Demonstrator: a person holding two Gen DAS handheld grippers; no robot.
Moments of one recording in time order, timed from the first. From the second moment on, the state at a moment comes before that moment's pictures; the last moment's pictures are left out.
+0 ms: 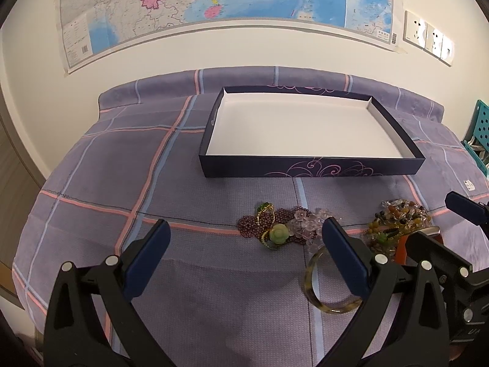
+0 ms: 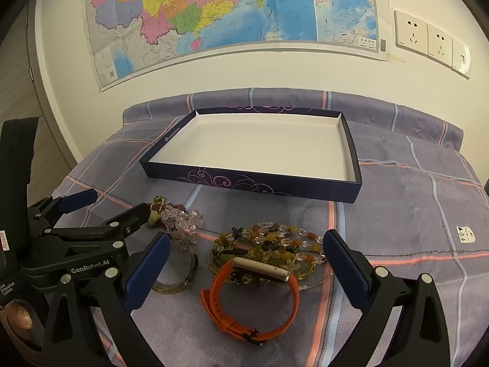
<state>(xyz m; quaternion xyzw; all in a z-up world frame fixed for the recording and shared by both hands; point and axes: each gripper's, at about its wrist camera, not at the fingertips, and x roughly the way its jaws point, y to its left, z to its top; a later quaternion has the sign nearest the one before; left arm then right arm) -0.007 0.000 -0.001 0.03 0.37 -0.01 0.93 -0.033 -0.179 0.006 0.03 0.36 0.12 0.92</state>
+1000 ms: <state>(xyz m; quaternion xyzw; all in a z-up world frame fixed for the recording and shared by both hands) -0.010 -0.004 -0.004 0.03 0.38 -0.02 0.92 -0.034 -0.180 0.004 0.03 0.37 0.12 0.92</state>
